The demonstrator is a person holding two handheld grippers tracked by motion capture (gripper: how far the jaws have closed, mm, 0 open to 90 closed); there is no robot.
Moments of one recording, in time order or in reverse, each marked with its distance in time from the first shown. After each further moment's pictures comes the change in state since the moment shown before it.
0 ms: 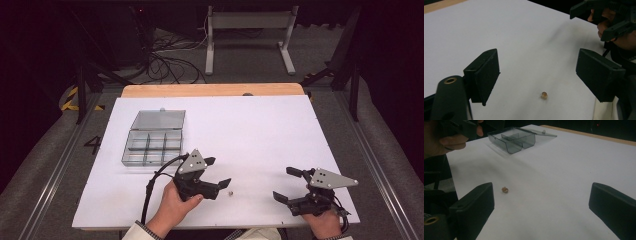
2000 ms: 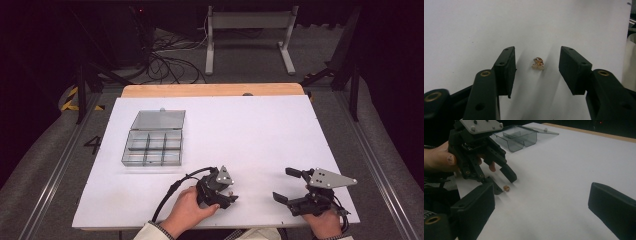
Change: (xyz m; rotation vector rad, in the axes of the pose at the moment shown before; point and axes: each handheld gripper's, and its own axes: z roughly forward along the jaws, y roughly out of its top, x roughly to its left) left arm -0.014 -0.028 0.073 0.393 -0.059 0.109; right arm -0.001 0.000 0.001 0.015 0.015 0.003
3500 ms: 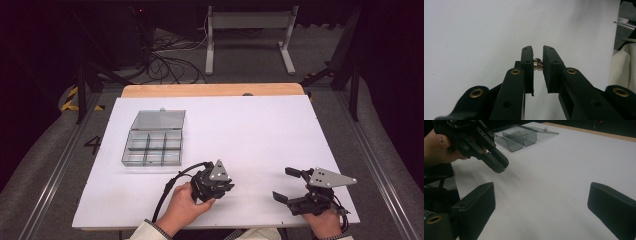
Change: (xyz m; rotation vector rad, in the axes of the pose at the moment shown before) left arm 0.001 0.010 -0.035 -0.086 0.044 0.029; right arm -0.001 0.000 0.001 0.002 0.001 0.001
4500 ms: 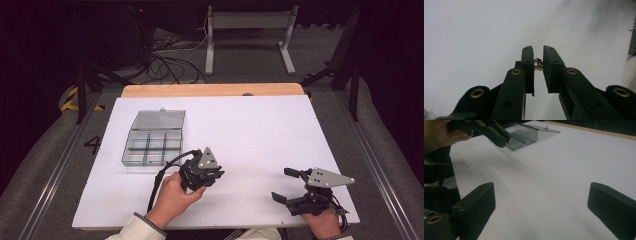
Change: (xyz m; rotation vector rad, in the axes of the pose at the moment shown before) left arm 0.023 0.008 -0.036 -0.012 0.100 -0.020; right arm 0.001 0.000 0.003 0.009 0.008 -0.003
